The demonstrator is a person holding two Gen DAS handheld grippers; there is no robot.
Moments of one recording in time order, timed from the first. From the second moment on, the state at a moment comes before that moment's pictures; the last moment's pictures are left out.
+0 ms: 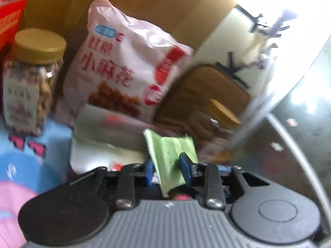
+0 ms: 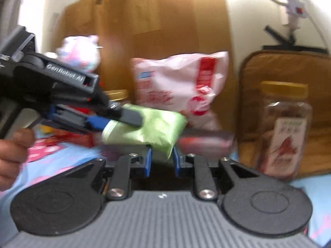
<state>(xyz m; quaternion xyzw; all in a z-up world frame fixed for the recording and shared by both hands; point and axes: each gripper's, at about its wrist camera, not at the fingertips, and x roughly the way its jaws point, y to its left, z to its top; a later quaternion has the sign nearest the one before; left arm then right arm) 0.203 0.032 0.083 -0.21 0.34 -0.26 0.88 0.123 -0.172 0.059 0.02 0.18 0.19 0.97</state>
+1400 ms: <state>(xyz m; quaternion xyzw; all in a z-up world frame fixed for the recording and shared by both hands) 0.034 0.051 0.047 -0.13 0.37 -0.26 0.88 -0.019 -0.150 0.020 -0.04 0.27 0.28 0.92</state>
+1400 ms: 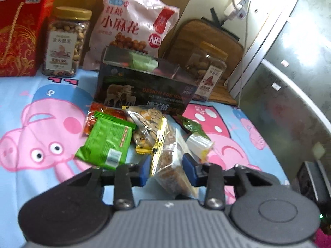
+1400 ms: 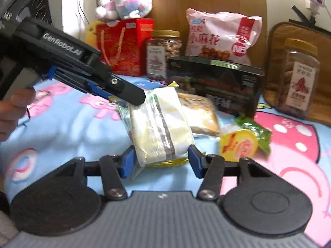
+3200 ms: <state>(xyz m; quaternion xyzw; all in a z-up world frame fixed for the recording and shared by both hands) 0.071 0.041 0.090 -0.13 0.32 -0.29 0.89 0.013 -0.143 0.062 -0.05 0.16 0.25 0.95</state>
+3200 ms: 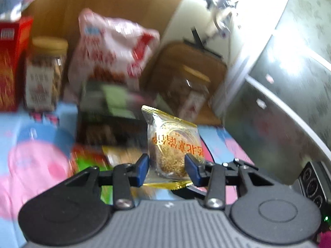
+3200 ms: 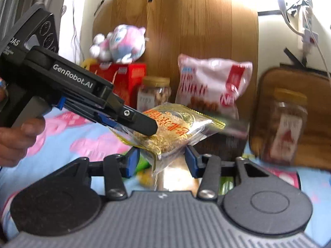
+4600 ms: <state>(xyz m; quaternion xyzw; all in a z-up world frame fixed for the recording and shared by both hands) 0.124 0.050 0.007 -0.10 0.38 -0.14 0.91 0.137 -0.171 0.009 0.18 0.38 0.21 0.88</state>
